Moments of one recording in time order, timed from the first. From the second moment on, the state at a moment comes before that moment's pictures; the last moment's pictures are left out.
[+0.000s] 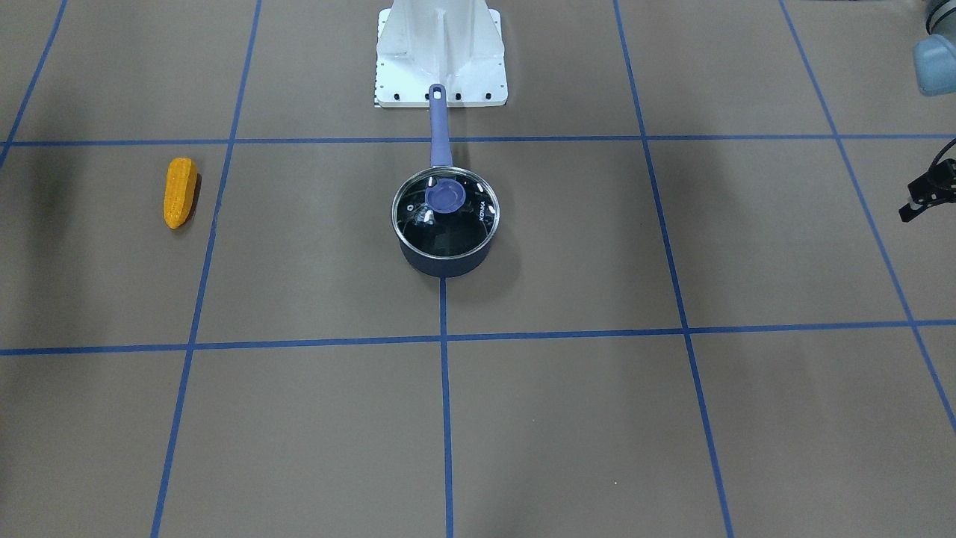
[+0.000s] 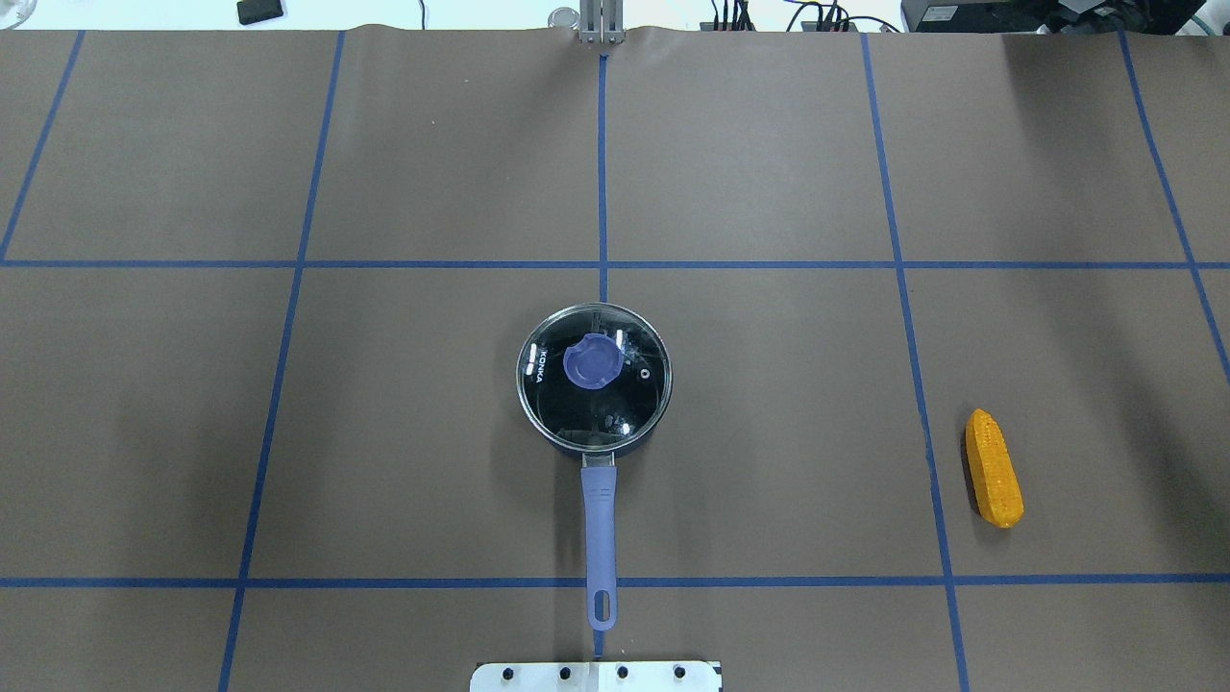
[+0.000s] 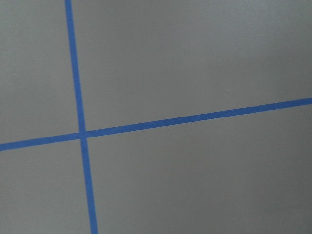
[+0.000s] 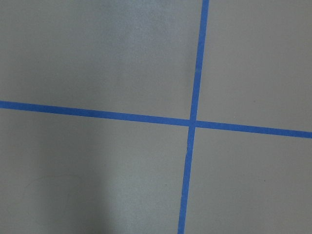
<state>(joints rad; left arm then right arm) -1.36 -1.60 -1.72 -1.75 -2.37 -0.23 1.41 -1.52 1.73 -1.64 2.23 0.10</state>
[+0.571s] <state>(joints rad) -1.30 -1.85 -1.72 -1.49 -2.37 -0.29 1.41 -1.52 1.76 -1.64 2.27 0.11</state>
